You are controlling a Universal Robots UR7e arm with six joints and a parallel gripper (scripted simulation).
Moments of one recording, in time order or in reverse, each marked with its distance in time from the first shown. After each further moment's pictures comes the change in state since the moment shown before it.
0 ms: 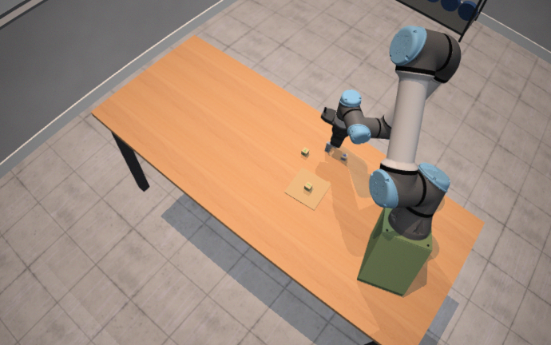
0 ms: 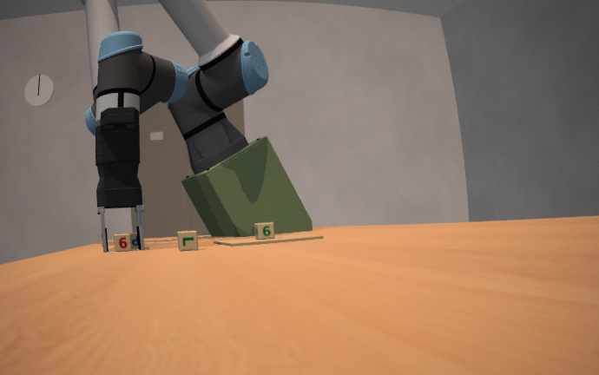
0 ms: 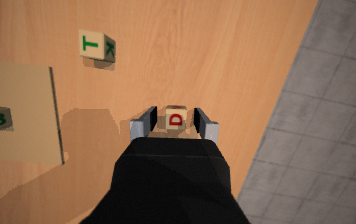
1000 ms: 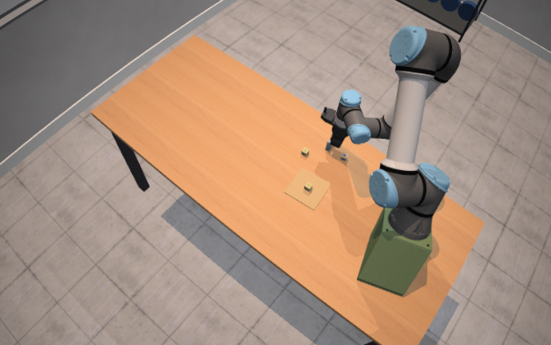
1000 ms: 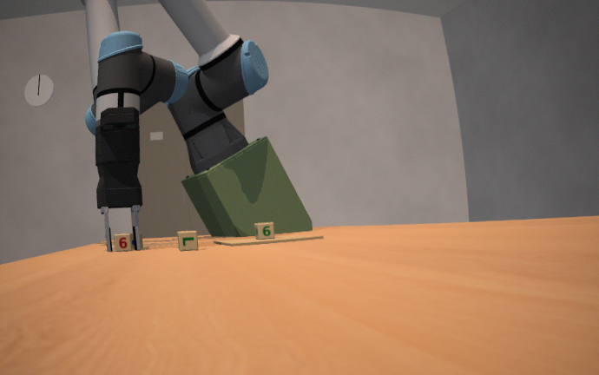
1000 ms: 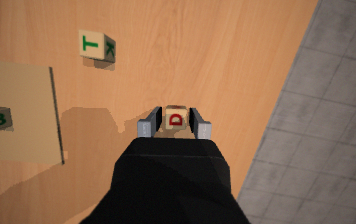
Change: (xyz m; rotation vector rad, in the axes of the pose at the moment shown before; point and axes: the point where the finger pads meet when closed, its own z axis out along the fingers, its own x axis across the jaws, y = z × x) arm 0.000 0.000 0.000 0.000 0.000 0.000
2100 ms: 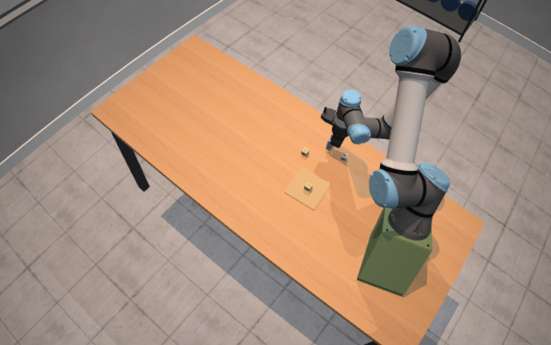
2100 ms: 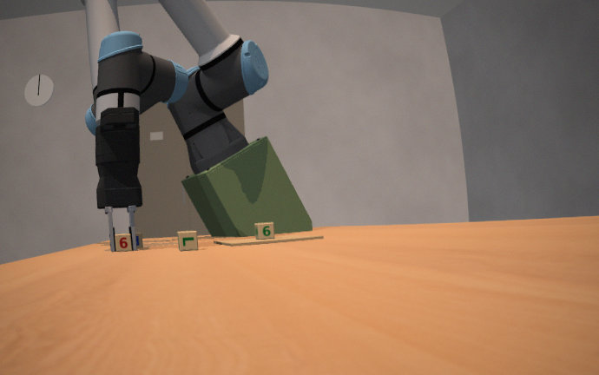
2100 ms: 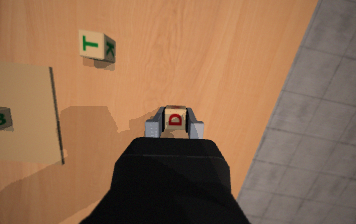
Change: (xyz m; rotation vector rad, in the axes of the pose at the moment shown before) arm 0.000 0.000 0.000 0.000 0.000 0.000
